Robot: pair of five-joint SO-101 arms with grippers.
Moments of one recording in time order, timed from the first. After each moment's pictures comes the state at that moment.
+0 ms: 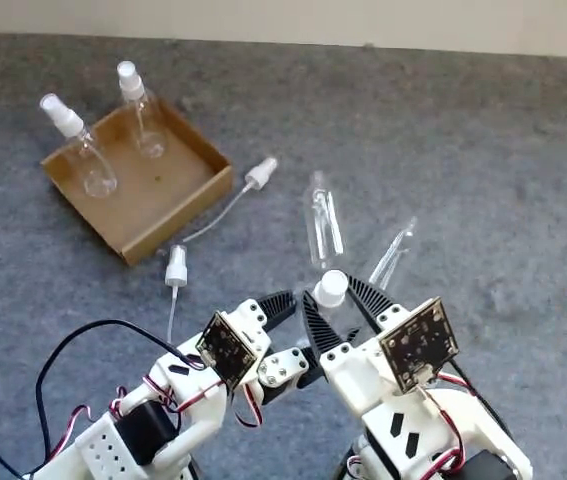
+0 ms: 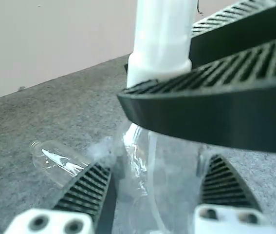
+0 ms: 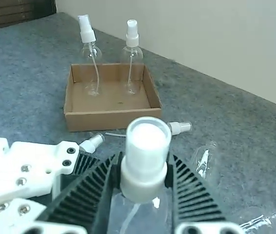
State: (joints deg) left arm 46.6 -103.6 95.9 22.7 7.1; right arm -36.1 -97.9 55.5 69.1 7.7
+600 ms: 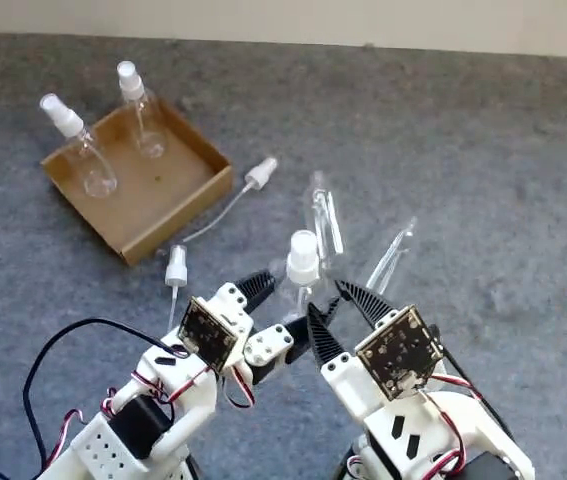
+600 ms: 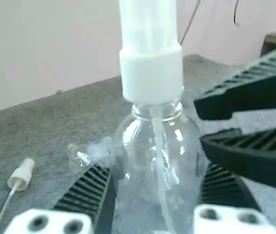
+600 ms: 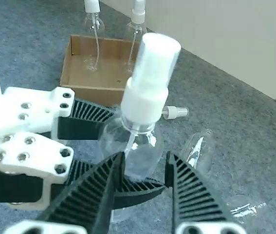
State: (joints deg) left arm 41.8 -103.5 95.9 21.0 7.0; right arm -36.1 -98.1 55.3 73.8 13.6
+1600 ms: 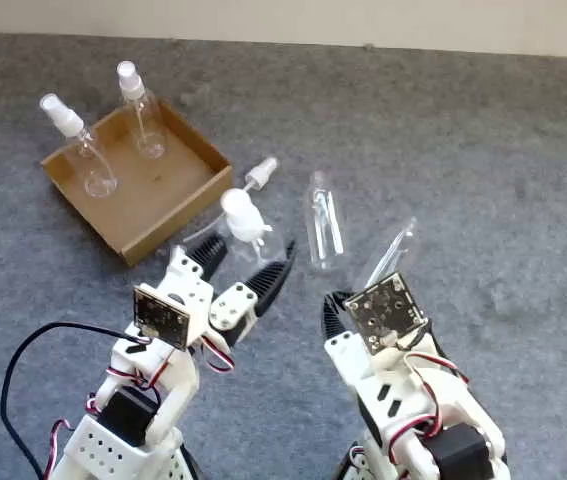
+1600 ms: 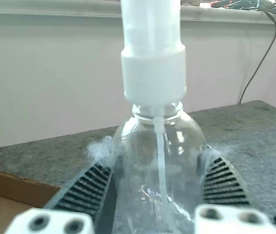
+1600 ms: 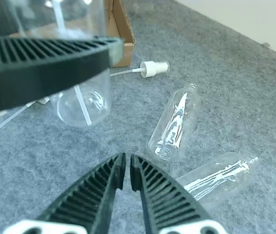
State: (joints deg) left arm 25.4 -103.6 95.9 12.4 7.0; right arm -28.0 -98.0 66.9 69.6 13.7
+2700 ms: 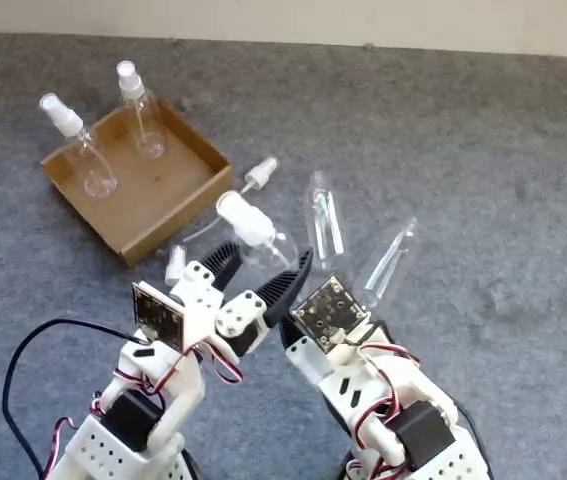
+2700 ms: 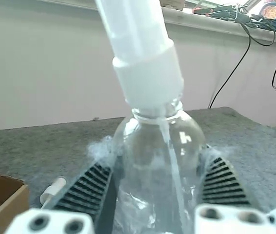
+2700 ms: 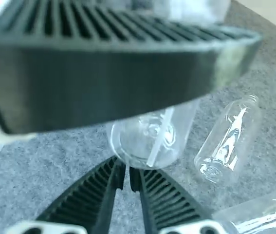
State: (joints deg) left arm 30.8 -103.6 95.9 12.2 14.2; right arm -39.2 -97.5 80.7 54.9 13.7
